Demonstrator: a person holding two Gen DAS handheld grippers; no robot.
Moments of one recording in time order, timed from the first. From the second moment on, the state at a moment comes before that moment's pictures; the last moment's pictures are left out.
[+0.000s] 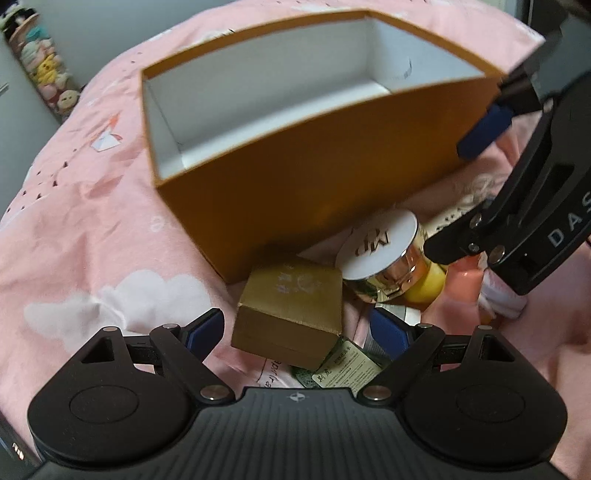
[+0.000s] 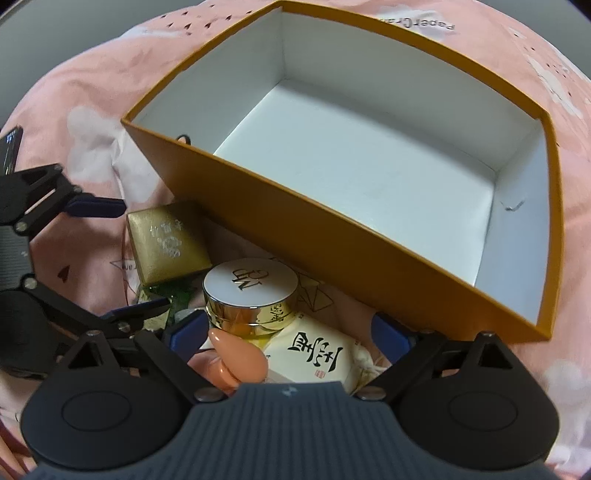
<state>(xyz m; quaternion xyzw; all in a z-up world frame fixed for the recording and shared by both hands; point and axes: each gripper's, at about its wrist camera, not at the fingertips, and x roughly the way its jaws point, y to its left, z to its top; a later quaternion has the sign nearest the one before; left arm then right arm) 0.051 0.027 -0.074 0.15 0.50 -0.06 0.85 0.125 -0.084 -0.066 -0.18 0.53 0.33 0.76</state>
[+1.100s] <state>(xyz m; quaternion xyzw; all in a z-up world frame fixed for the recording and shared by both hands) 0.063 0.085 -0.079 -0.03 0.53 0.00 0.85 0.126 -0.045 -0.103 -0.22 0.54 0.34 0.73</state>
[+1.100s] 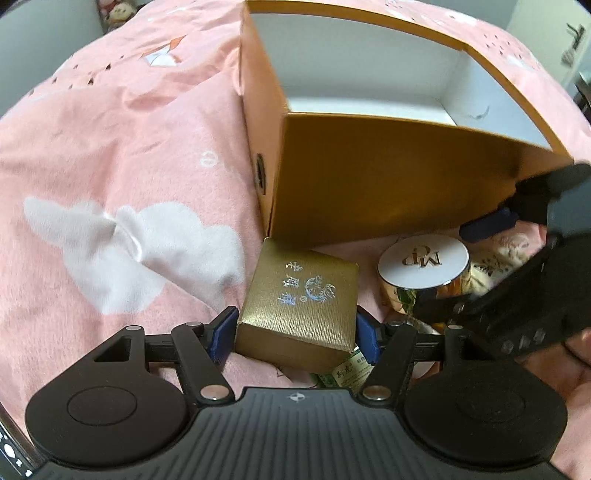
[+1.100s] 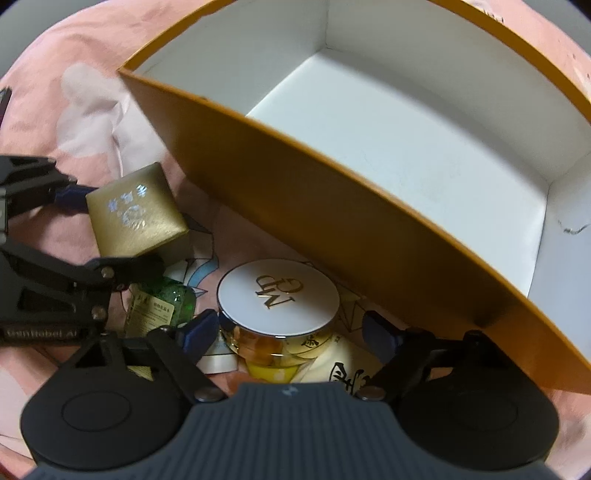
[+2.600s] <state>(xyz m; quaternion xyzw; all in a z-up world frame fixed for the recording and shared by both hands) 0.043 0.073 -0.054 -0.03 0.47 -0.01 0.88 0.132 -0.084 -0.094 -0.07 0.54 0.37 0.75</state>
